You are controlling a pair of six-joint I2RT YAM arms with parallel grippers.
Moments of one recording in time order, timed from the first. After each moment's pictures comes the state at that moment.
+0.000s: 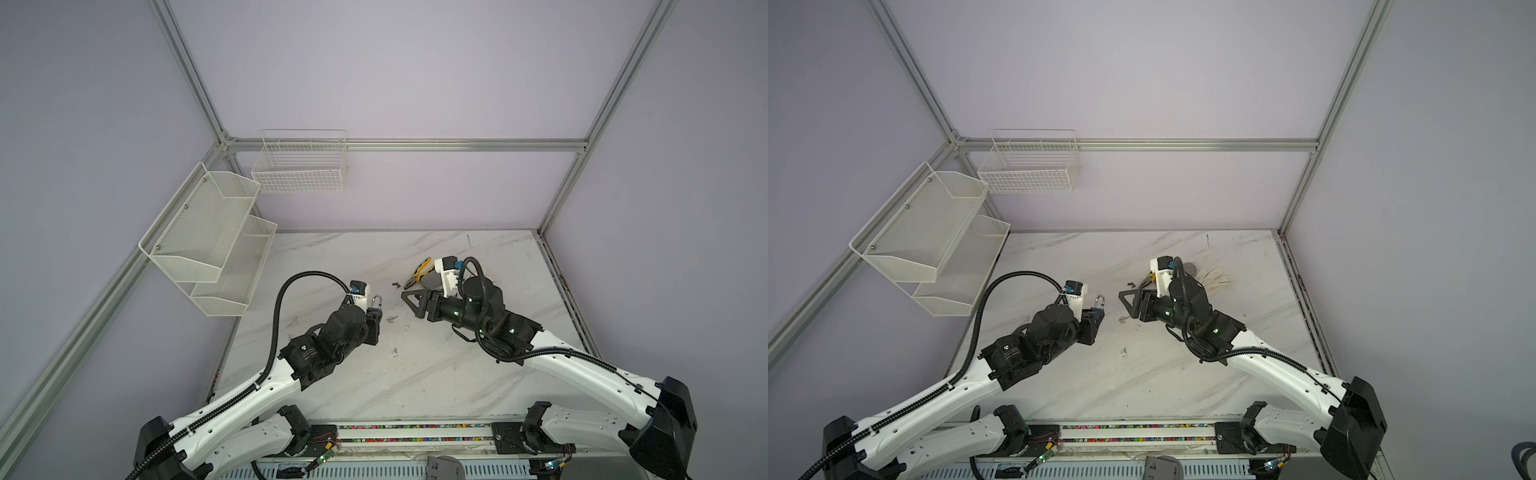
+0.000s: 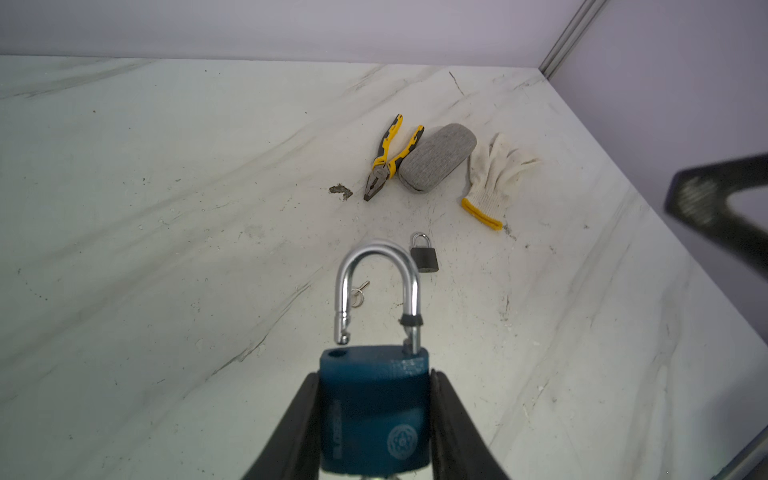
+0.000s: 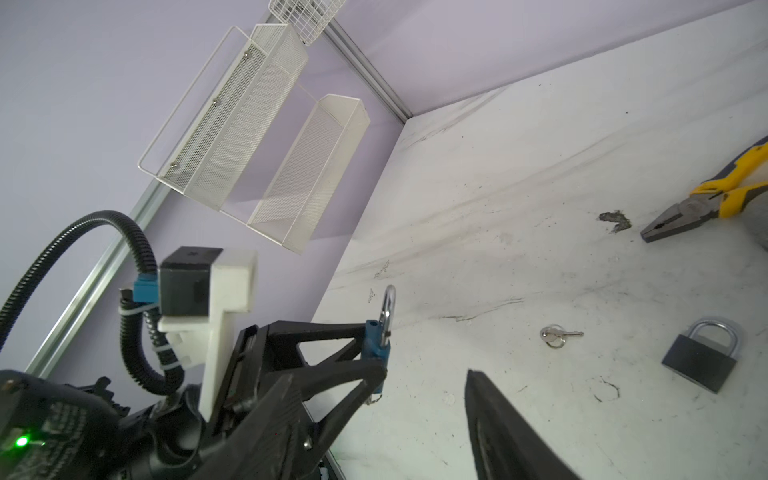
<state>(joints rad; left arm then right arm) -0.80 0.95 0.75 -0.37 -0.30 -0.41 0.84 1.19 0.97 -0.06 -0.15 0.74</state>
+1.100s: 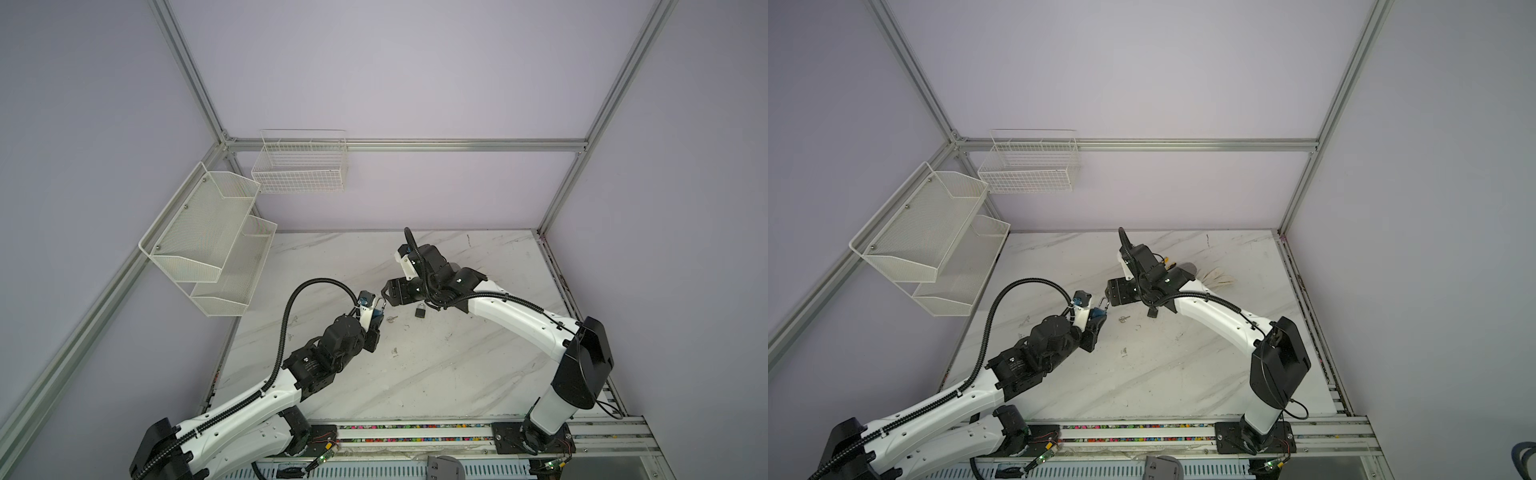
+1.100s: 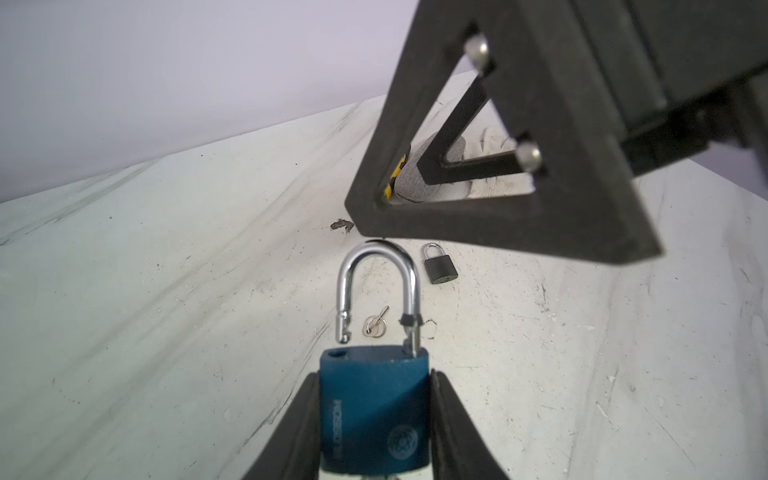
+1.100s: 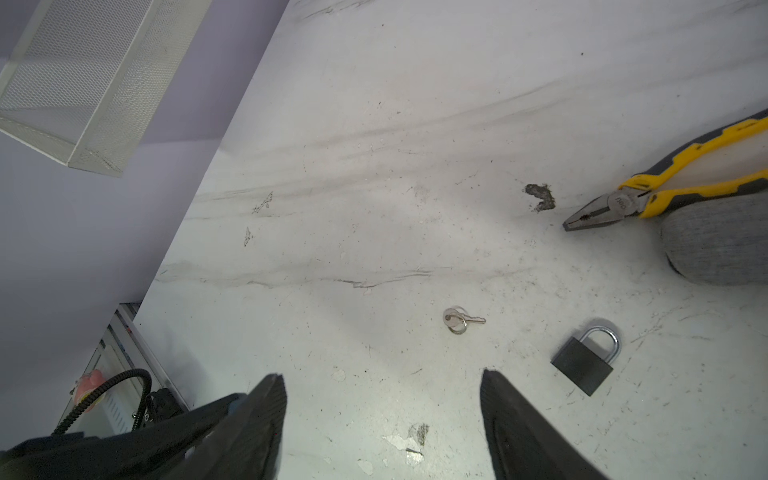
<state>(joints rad) -0.80 0.91 0.59 -0.11 -0.33 -0.14 0.81 1.69 1.48 -0.53 -0.13 0.46</state>
